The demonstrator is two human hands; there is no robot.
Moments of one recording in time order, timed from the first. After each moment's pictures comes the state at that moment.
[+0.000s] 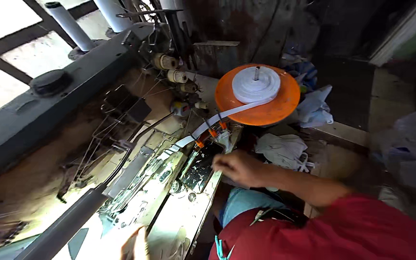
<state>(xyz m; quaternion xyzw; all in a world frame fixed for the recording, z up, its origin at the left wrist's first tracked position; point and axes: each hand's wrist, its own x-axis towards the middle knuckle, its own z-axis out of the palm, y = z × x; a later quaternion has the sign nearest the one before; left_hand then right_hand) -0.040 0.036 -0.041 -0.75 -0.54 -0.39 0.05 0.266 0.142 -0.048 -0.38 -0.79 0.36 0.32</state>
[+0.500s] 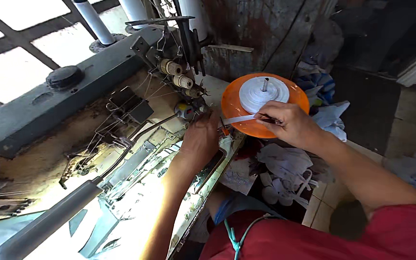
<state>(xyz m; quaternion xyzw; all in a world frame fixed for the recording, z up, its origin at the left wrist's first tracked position) 0.130 0.219 0.008 -0.86 -0.49 -0.16 -0.06 0.389 0.212 -0.014 -0.39 -0.85 0.06 0.36</state>
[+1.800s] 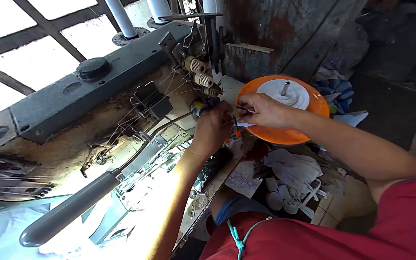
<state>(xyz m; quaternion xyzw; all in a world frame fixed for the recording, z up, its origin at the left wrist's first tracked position) 0.124 0.242 0.003 -0.81 -0.49 -0.28 -0.17 0.325 0.282 0.021 -0.41 -0.84 0.30 0.18</state>
